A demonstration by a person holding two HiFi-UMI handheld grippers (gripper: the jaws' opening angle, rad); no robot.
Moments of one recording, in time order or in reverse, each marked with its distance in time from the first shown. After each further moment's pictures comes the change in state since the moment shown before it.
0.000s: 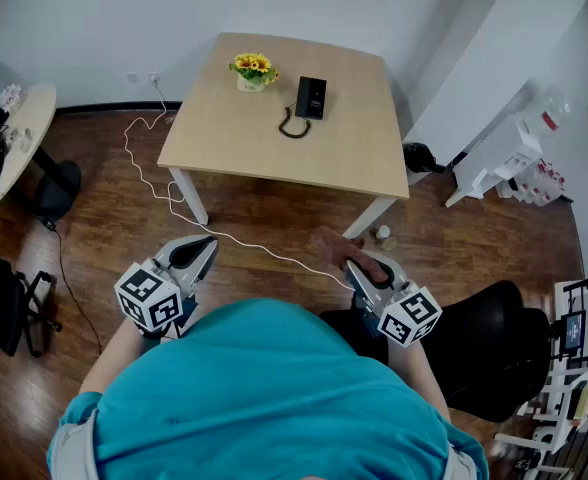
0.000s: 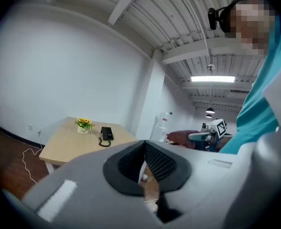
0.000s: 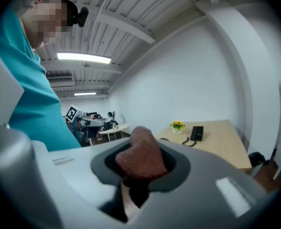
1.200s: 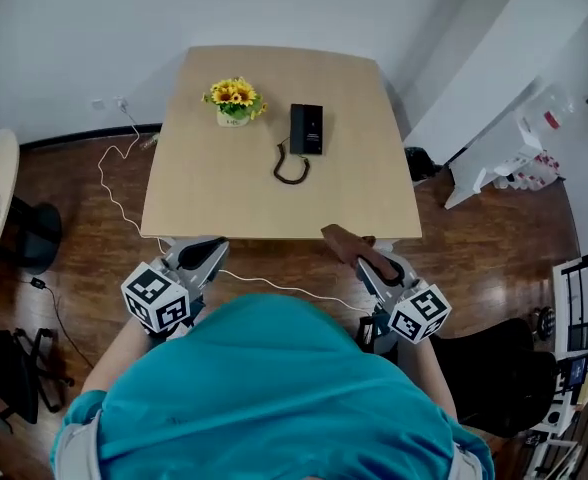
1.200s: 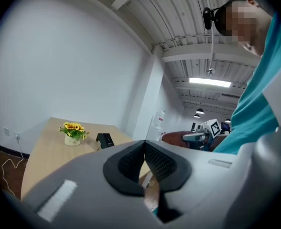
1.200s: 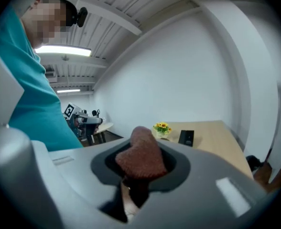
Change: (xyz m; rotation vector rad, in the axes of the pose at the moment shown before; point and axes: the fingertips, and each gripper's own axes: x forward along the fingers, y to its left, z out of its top) left arm 0.166 0.182 0.068 0.000 0.047 -0.186; right arm 0.168 -0.153 0.041 0.036 0.044 -0.145
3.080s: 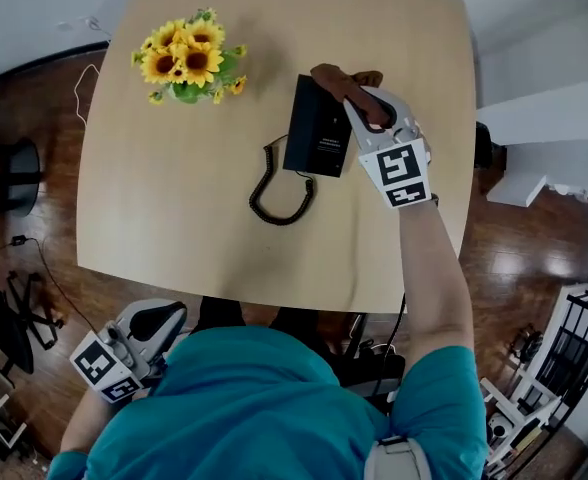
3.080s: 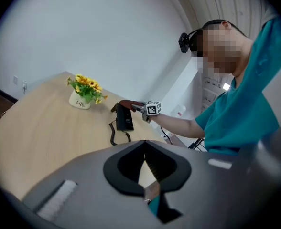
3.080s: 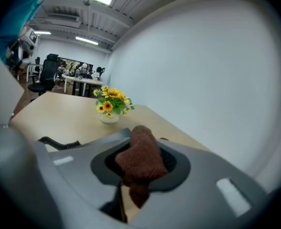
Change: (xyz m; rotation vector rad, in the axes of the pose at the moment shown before) left arm 0.149 0.146 -0.074 -0.373 0.192 0.118; right arm 0.449 -0.374 -0.029 -0.560 0.205 0.025
